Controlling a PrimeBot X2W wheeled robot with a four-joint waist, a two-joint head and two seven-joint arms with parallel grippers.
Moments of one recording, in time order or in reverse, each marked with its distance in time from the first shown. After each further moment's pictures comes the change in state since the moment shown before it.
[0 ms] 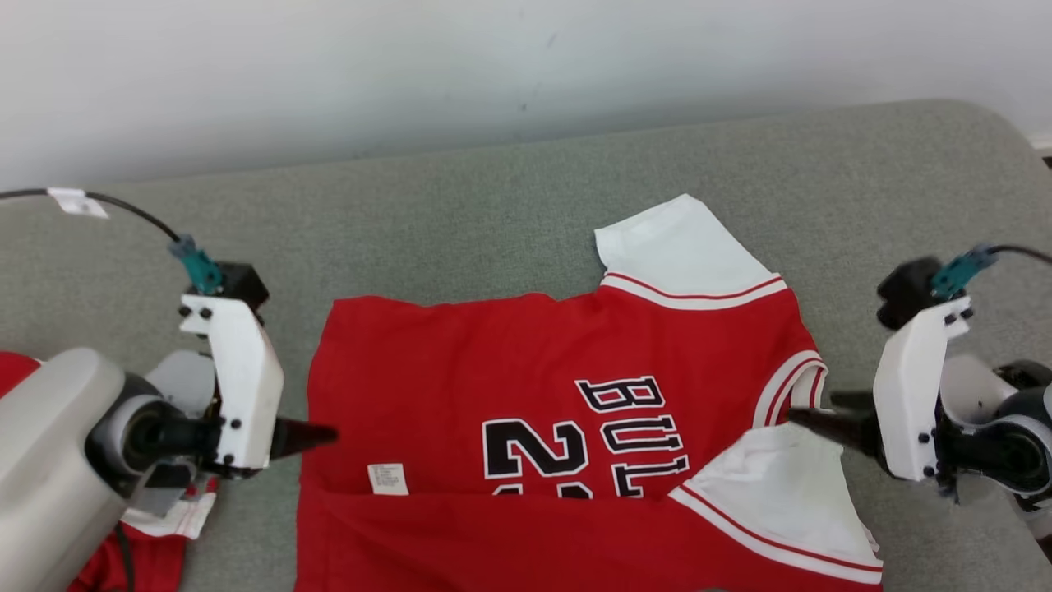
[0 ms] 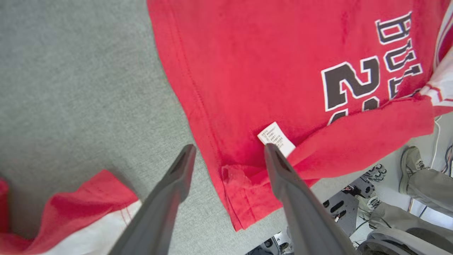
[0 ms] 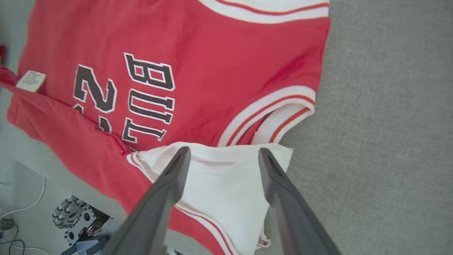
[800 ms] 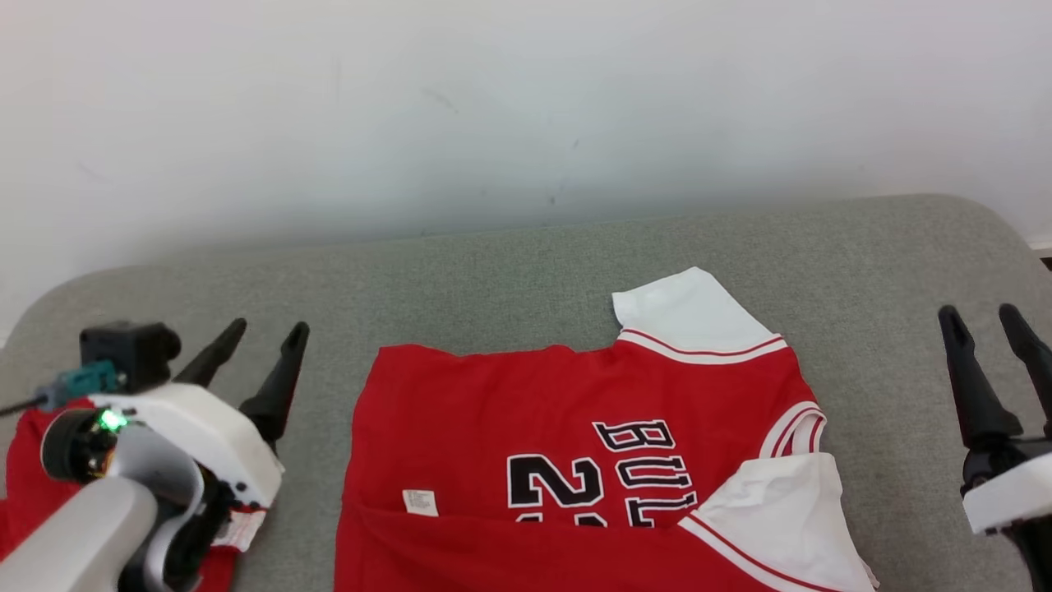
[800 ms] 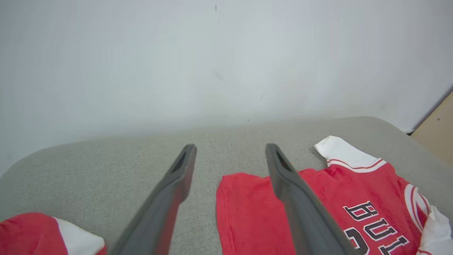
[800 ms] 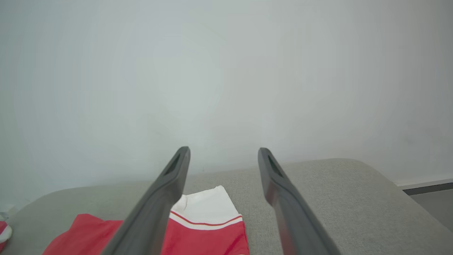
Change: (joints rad) left arm 0.303 -0.047 0.201 -0.133 0.259 0.152 -0.967; right arm 0.405 0.198 -0.522 -0.240 -0.366 0.000 -0.901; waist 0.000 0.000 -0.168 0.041
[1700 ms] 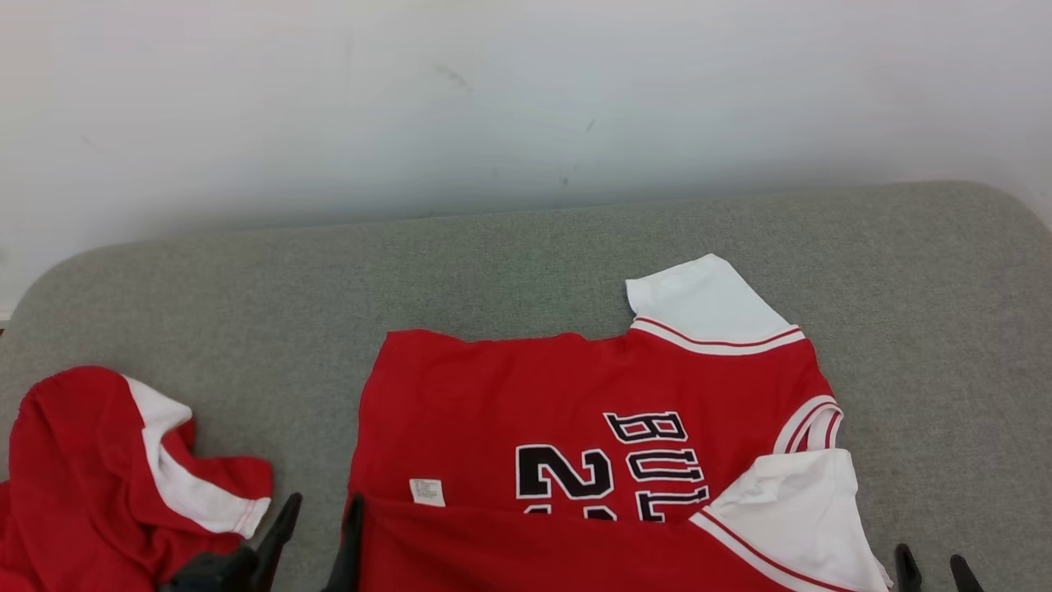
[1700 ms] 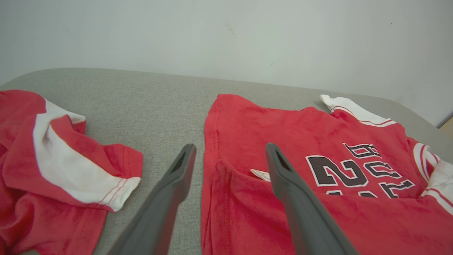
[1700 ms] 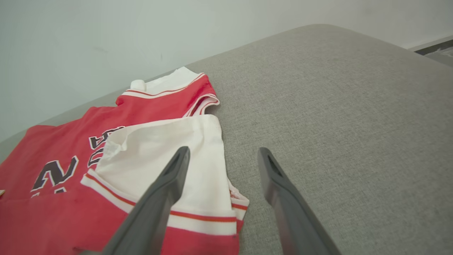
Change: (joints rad) left arm 0.471 -0.266 0.129 -0.072 0.308 0.109 -0.305; right arm 0.396 0.233 -0.075 0.128 -0.153 0.000 -0.239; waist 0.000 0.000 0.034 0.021
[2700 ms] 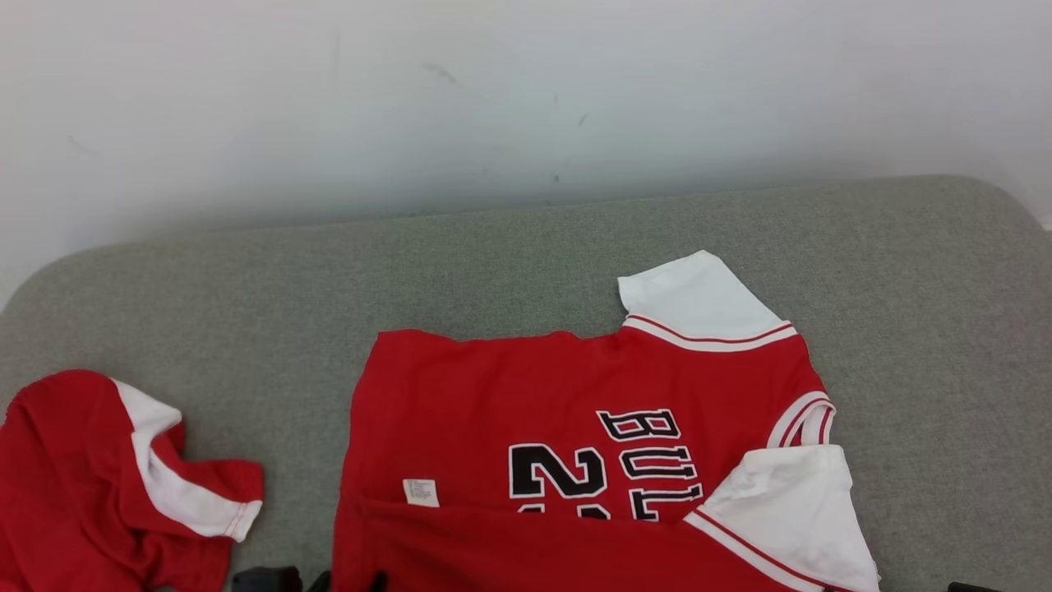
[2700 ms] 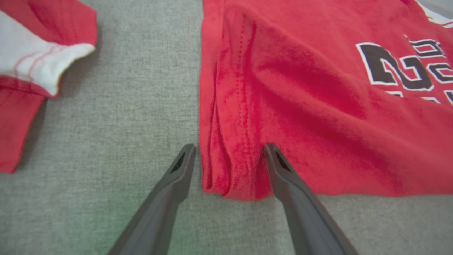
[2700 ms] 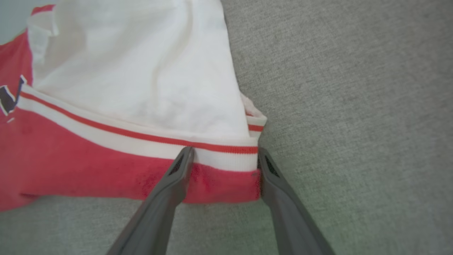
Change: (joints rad) left arm -0.065 -0.074 -0.079 0.323 -0.054 -0.136 0.187; right arm -0.133 0.027 0.067 0.270 0.008 0.000 0.280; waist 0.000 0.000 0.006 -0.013
